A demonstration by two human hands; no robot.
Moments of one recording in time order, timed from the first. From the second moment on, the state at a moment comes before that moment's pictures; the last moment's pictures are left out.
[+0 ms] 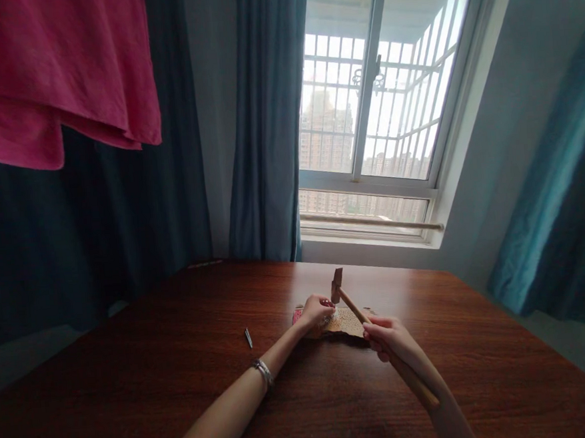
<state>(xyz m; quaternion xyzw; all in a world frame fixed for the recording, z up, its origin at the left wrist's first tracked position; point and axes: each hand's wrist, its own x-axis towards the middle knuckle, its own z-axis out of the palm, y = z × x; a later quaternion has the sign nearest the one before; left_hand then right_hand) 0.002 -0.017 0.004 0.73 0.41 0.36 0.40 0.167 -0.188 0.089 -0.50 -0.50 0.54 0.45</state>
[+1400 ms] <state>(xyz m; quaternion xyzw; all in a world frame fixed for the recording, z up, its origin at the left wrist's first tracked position) -0.040 0.010 0.031 0.67 0.43 0.40 0.45 0.264 -0.170 0.031 -0.86 -0.48 0.04 0.15</state>
